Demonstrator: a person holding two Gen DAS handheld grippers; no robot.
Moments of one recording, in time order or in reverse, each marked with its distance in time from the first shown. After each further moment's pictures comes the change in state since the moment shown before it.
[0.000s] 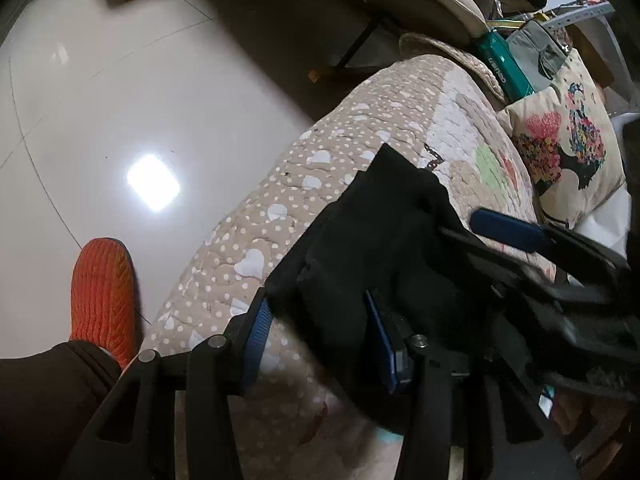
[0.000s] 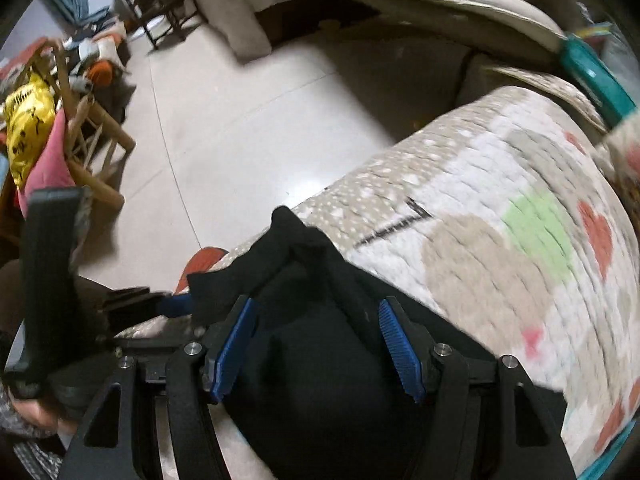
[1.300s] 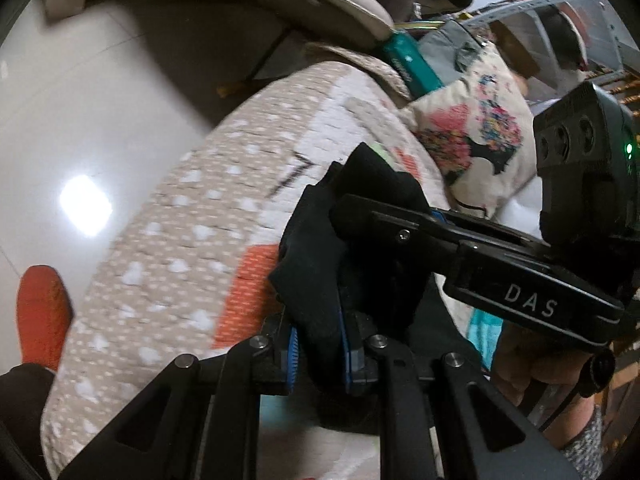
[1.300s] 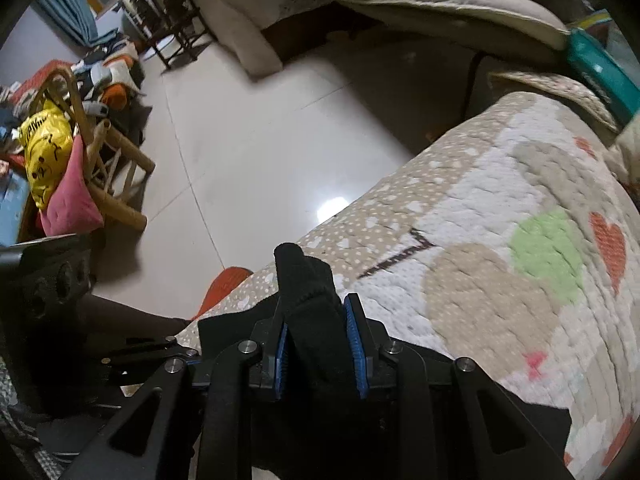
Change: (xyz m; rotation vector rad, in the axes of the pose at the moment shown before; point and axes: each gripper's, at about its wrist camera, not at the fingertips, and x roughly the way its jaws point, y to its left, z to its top) left arm -0.020 -0.058 -0.007 0.101 -0.028 -0.279; right arm -0.034 -0.028 -0.004 0.076 -0.090 0.106
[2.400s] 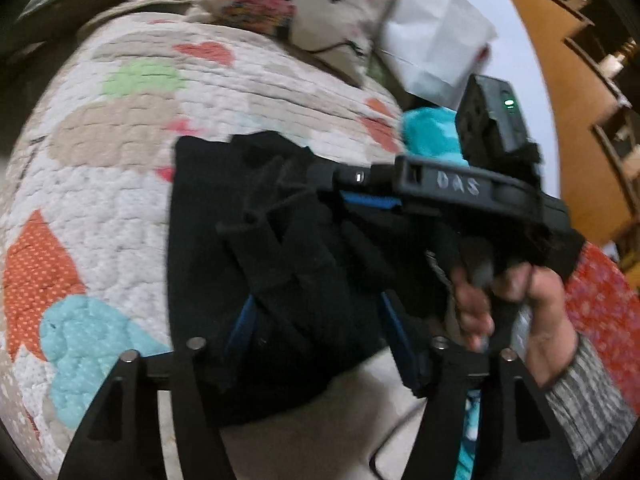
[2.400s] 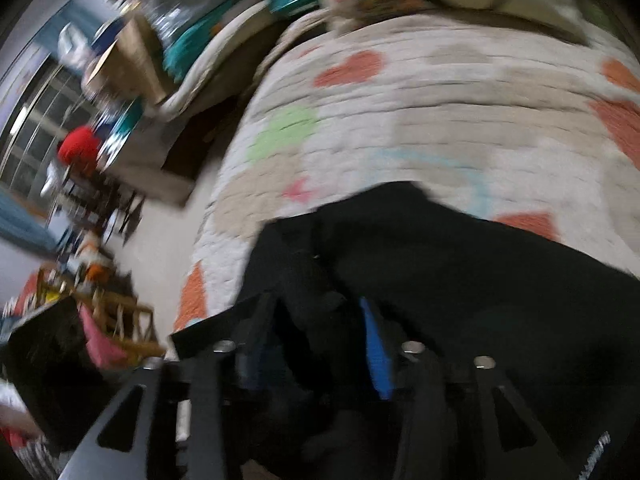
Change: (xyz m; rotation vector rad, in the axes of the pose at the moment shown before) left arm 0.076 -0.145 -0.109 0.581 0.306 -0.138; right arm -0.081 -0.158 -0.212 0.680 -0.309 0.022
